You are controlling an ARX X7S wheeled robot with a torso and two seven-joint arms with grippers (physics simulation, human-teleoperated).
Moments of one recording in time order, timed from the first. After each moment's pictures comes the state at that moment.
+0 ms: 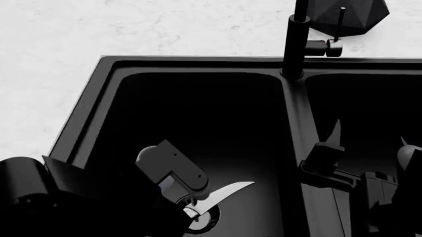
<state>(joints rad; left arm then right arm) -1.20 -0.29 1.10 -0.25 -1.22 -1.05 -0.18 0.36 0.35 0.13 -0.41 0.64 0.64 0.36</state>
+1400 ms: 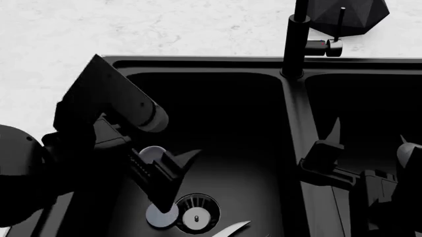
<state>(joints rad) -1.29 -0.51 0.86 0.18 -1.41 -1.00 -0.38 0.37 0.36 0.11 -0.41 0.66 0.63 0.37</state>
